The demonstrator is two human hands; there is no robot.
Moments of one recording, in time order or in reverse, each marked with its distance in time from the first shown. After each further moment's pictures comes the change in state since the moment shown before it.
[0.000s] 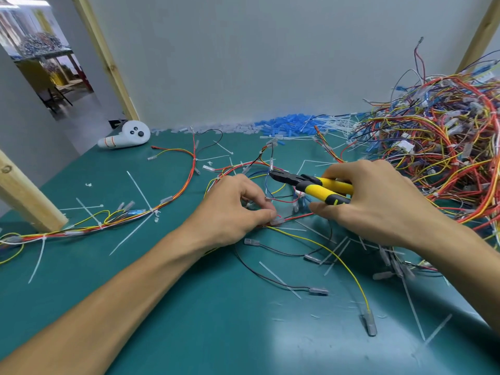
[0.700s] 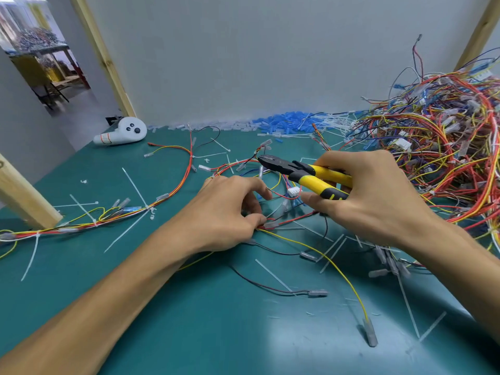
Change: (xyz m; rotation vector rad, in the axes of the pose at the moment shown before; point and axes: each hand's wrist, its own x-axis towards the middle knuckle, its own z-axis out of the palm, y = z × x) left_hand -0.009 0.014 -0.009 0.360 -0.095 0.029; right_hand 0.000 -0.001 0.005 0.187 0.134 -0.132
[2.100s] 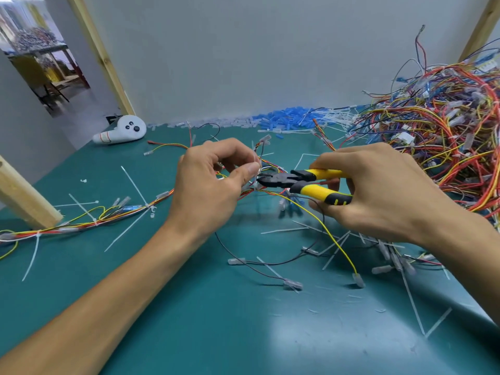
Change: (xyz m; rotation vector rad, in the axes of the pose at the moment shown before) left_hand 0.004 -0.003 -0.001 -0.422 0.548 0.131; right_hand 0.000 0.000 -0.012 -0.270 -0.102 -0.144
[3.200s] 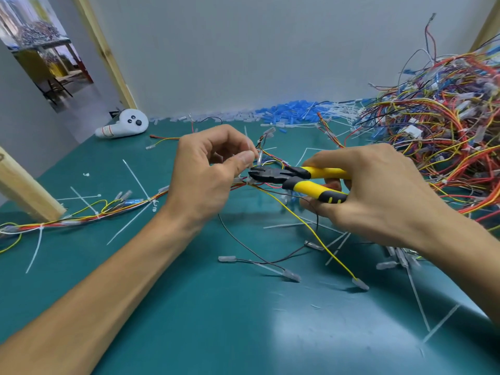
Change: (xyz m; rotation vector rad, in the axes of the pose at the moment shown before) left_hand 0.006 -0.002 -0.002 -0.303 -0.021 -0.053; right_hand -0.003 -0.024 -0.001 0.141 -0.006 0.134
